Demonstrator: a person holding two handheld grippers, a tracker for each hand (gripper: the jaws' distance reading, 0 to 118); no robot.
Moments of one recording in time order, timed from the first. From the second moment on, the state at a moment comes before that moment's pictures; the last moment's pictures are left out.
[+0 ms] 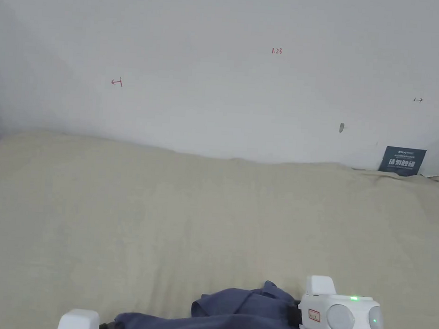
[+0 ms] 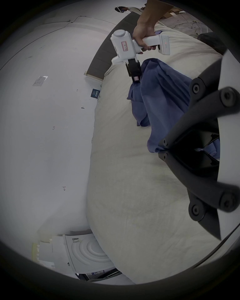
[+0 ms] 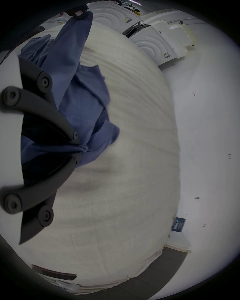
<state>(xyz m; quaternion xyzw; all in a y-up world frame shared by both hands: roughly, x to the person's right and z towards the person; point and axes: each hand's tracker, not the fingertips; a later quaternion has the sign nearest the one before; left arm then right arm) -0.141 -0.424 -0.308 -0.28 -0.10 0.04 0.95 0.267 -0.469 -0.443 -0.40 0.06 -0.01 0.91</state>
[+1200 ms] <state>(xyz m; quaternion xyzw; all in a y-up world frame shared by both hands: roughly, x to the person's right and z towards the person) -0.204 -0.216 -0.414 -0.14 -0.02 0.00 0.99 0.252 -0.225 -0.390 -0.10 -0.05 0.02 0.99</state>
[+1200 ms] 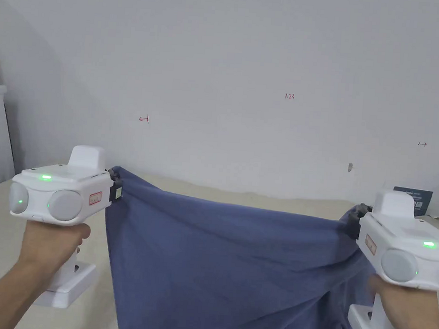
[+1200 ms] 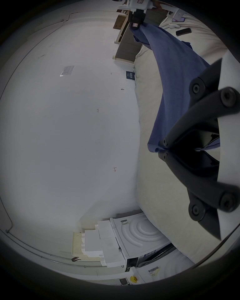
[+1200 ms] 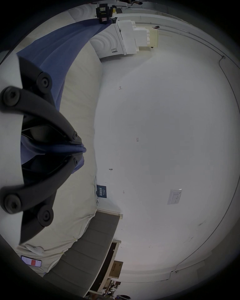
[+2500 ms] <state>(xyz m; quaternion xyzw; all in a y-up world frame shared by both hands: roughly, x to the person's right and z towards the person) -0.195 -0.309 -0.400 -0.17 -0.02 0.02 0.99 0.261 -0.307 -0.375 -0.13 -0.07 0.07 0.99</state>
